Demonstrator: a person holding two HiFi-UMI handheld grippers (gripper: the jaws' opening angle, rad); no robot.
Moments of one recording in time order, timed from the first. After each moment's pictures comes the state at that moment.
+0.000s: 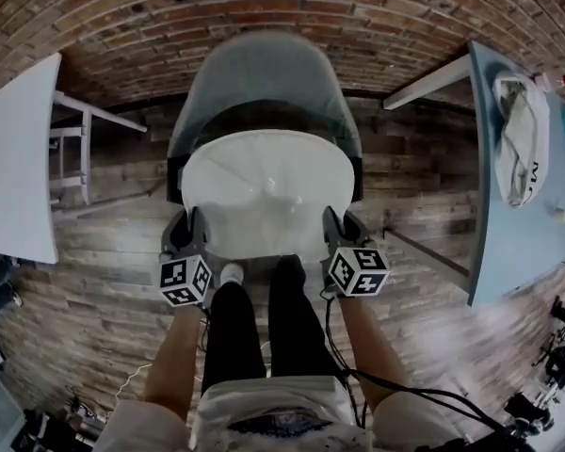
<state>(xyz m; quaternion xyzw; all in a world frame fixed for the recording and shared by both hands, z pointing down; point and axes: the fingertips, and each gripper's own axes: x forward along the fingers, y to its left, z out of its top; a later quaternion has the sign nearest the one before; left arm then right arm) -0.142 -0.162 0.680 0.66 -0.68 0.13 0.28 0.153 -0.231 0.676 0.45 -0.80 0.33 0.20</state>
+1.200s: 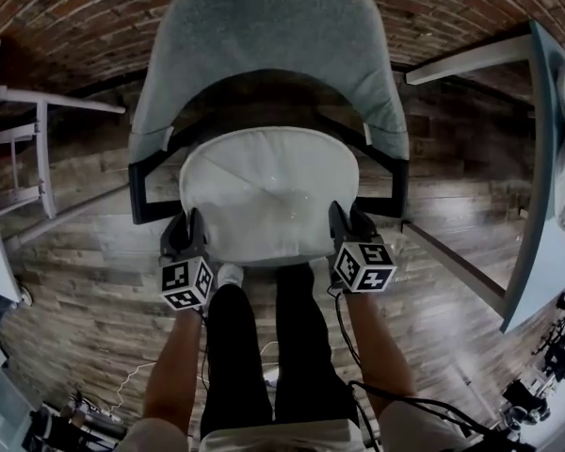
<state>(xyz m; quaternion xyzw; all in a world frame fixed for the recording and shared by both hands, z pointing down) -0.149 -0.166 0.881 0.64 -0.67 0.18 0.32 0.154 -0.246 0.878 0.45 -0.78 0.36 0.25</state>
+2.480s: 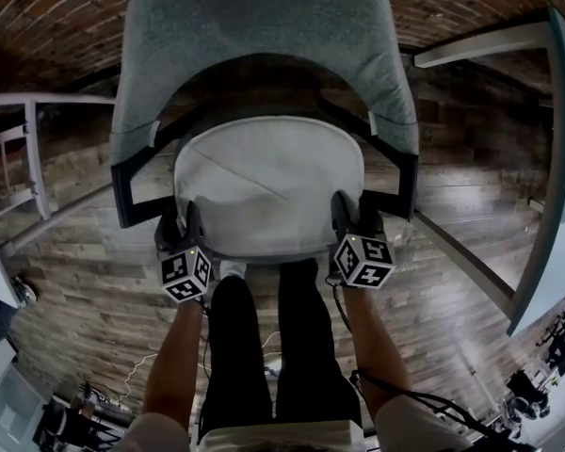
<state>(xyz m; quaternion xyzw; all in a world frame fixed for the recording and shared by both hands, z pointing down) -0.162 -0.158 0.927 0.60 -0.70 0.21 0.32 0.182 -0.252 0.917 0.52 -0.74 0.35 0.25</state>
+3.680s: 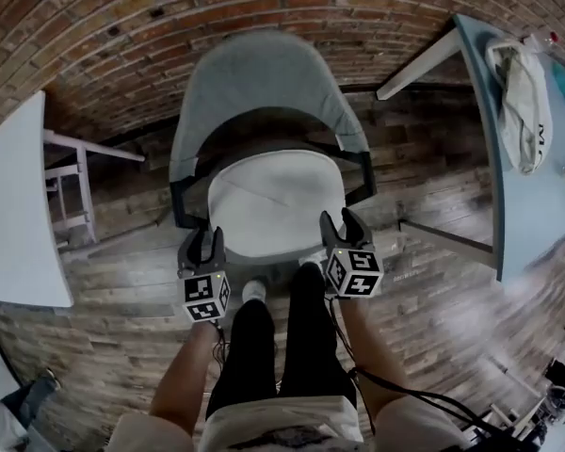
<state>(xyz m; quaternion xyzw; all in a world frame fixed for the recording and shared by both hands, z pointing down) -0.133 -0.164 0.731 0.72 -0.61 0.22 0.25 0.141 -0.218 0.729 0.54 -0.76 0.30 0.21</state>
